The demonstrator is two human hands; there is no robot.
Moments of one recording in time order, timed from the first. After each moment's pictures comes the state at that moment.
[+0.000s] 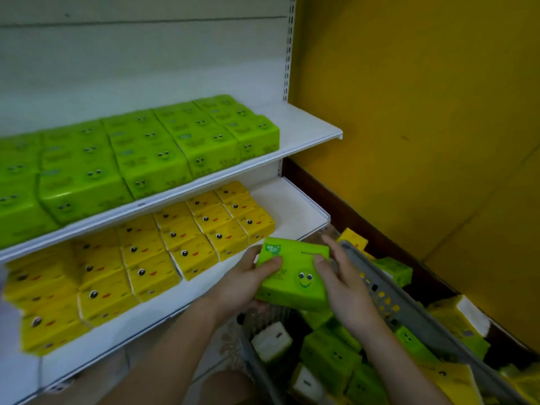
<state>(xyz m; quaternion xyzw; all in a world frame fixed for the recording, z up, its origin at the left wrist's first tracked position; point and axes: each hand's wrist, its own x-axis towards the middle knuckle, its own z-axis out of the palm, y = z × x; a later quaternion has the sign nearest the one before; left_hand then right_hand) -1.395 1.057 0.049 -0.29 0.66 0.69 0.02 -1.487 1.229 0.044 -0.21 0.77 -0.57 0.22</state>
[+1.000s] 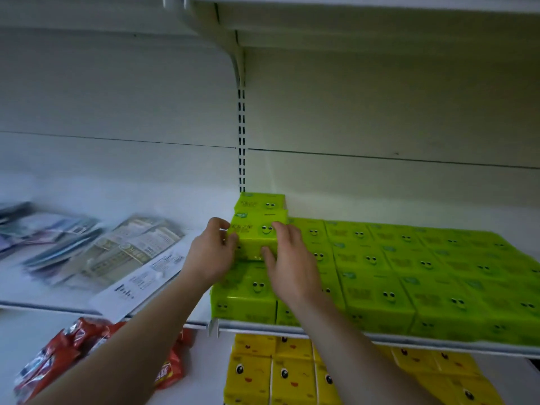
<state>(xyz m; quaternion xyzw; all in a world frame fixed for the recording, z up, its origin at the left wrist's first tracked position) -1.107 0.692 0.173 -0.57 0.69 0.26 -0.36 -1.257 0.745 0.155 -0.63 0.70 -0.34 -0.02</state>
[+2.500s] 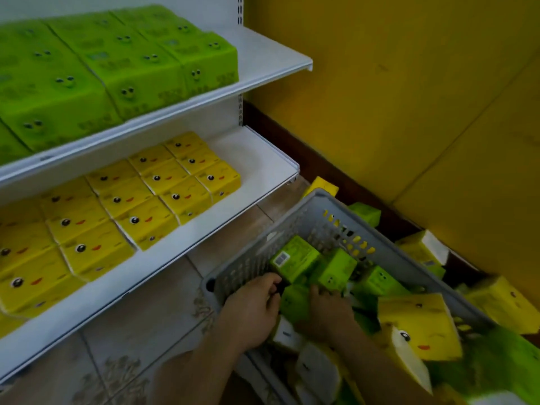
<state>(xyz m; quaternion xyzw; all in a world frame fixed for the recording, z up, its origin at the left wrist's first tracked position) -1.380 1.107 -0.076 -0.13 0.91 0.38 0.08 -1.481 1.272 -0.147 -0.21 0.93 0.11 0.29</state>
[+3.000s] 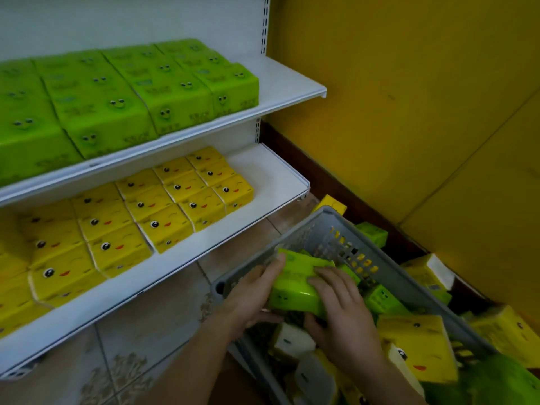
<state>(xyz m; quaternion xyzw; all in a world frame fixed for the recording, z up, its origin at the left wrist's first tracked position) -1.386 1.103 -0.027 -0.33 0.59 0.73 0.10 -1.445 1.290 -0.051 -0.41 0.89 -0.20 -0.06</state>
